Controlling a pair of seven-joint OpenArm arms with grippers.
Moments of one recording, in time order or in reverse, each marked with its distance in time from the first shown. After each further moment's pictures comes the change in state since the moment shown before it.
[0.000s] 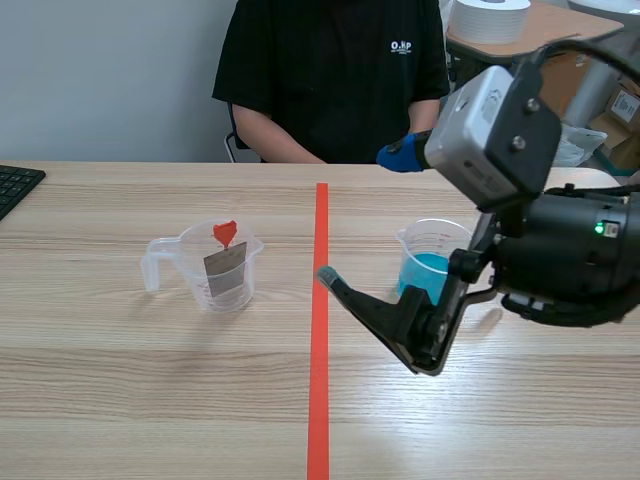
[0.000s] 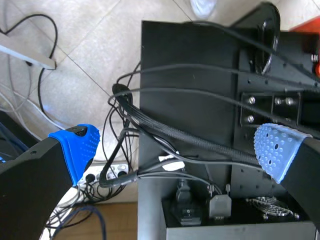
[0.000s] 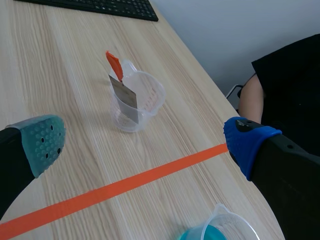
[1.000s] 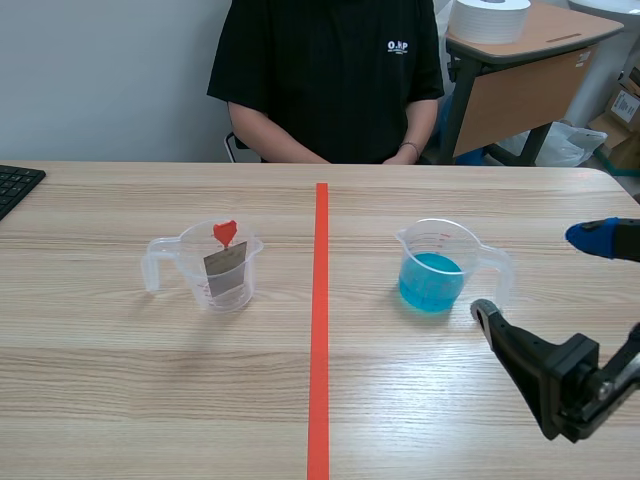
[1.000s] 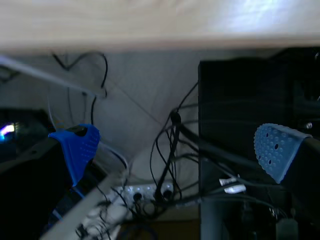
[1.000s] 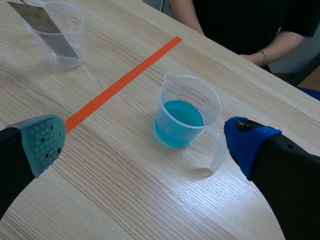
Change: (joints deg) left arm 3.4 -6.9 -8.1 2.7 -4.4 0.0 -0.7; right arm -31.8 -6.6 29.7 4.9 7.5 -3.6 -0.6
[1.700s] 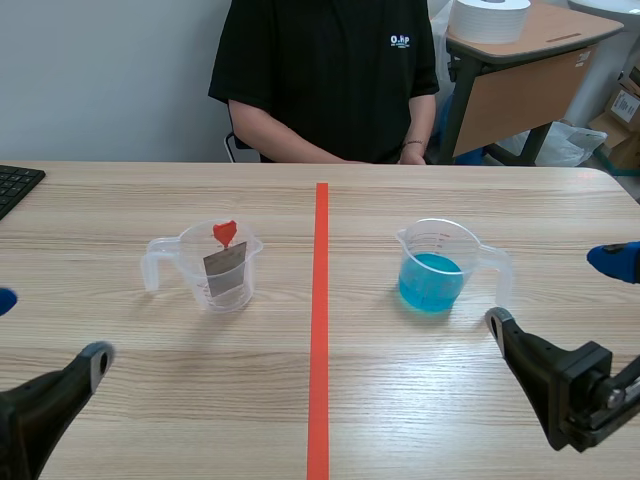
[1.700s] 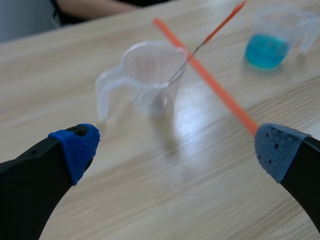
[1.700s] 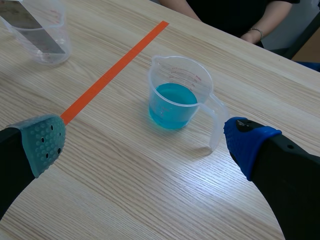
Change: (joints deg) left arm -9.8 -9.8 2.9 29.3 0.2 -5.1 1.1; right arm -3.5 -4.7 3.0 0.0 2.6 -1.3 -2.1
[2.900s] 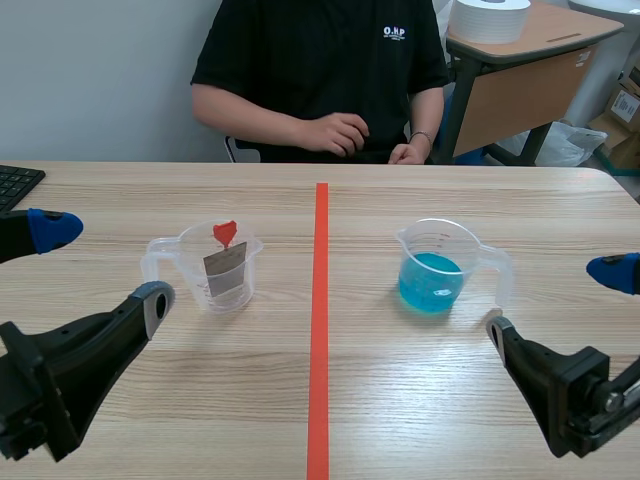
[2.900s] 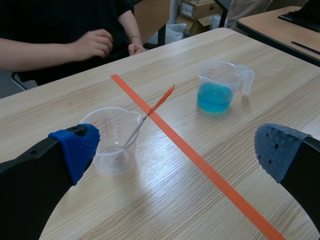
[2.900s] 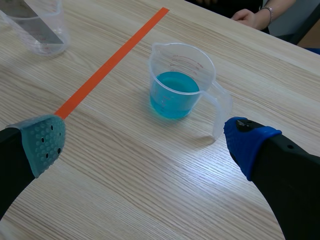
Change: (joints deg) left arm -6.7 0.0 3.6 8.4 -0.2 -7.6 -0.2; right arm 0.0 0.0 0.0 0.0 1.5 0.0 -3.3
